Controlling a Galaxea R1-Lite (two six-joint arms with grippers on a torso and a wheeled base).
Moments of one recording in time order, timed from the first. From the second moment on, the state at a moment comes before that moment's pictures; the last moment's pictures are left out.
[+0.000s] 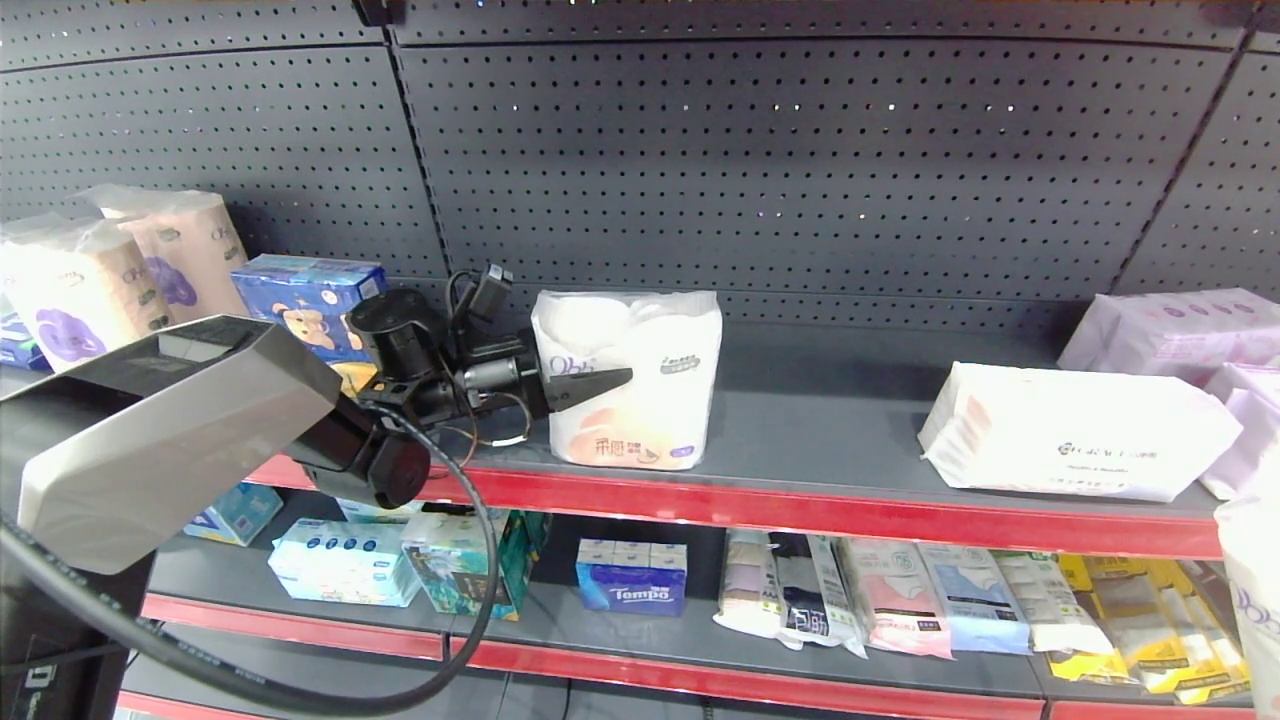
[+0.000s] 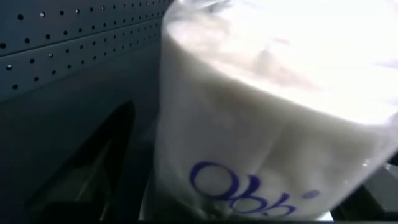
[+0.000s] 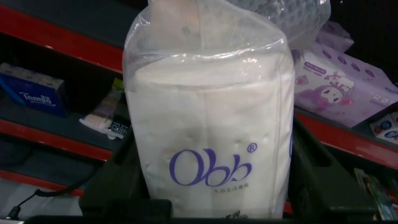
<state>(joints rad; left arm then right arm) -0.27 2.33 -1.18 -1.38 -1.04 -0.32 -0.04 0.31 -0.40 0.20 -0.01 -0.36</state>
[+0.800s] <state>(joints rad) -0.24 2.24 -1.06 -1.47 -1.04 -0.34 -0.04 0.32 -0.40 0.20 -0.01 -0.36</state>
